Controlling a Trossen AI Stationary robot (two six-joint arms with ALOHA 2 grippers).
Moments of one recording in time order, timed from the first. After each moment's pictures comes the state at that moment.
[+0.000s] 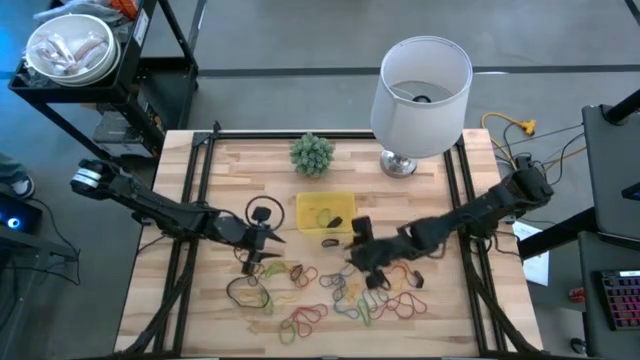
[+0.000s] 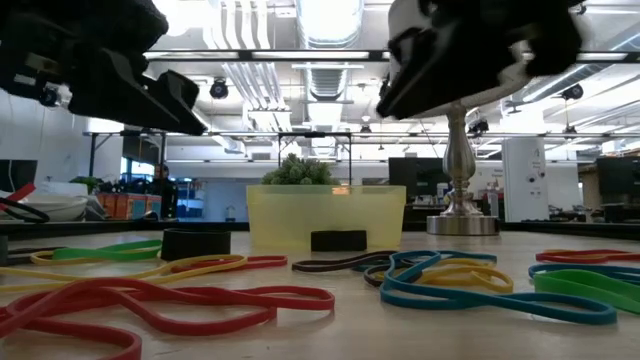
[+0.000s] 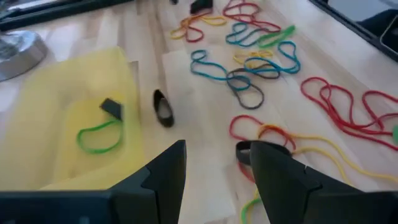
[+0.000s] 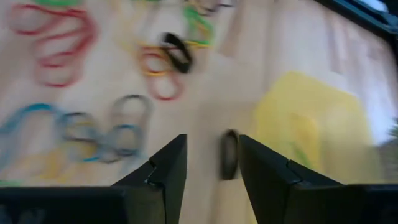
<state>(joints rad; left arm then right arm) -0.30 1.09 0.40 0.21 -0.13 0.06 0.37 1.57 0.94 -0.14 0.30 -0.10</state>
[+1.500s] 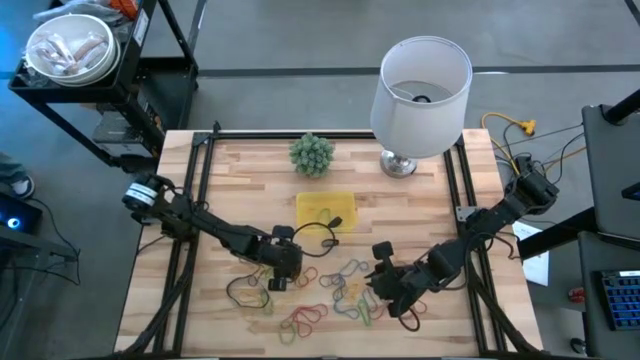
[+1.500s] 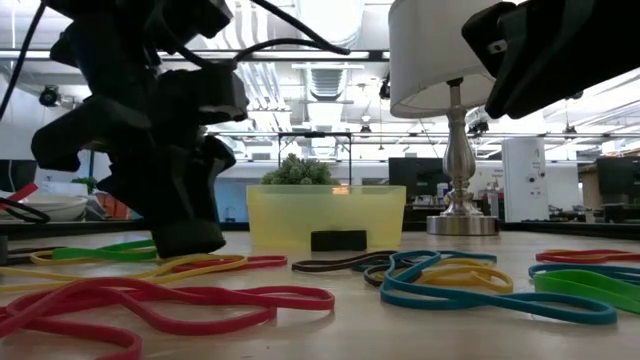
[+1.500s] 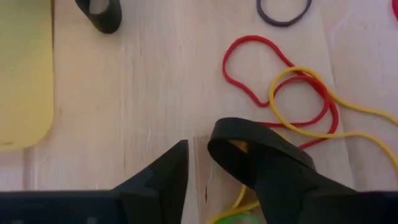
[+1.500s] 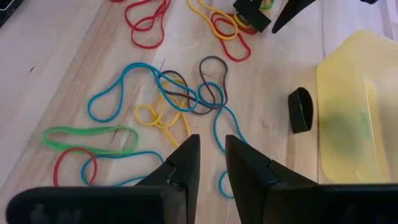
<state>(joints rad) -0.34 1.66 0.83 -0.18 -0.15 -0.22 0.63 1.56 0.93 -0.32 0.43 0.18</state>
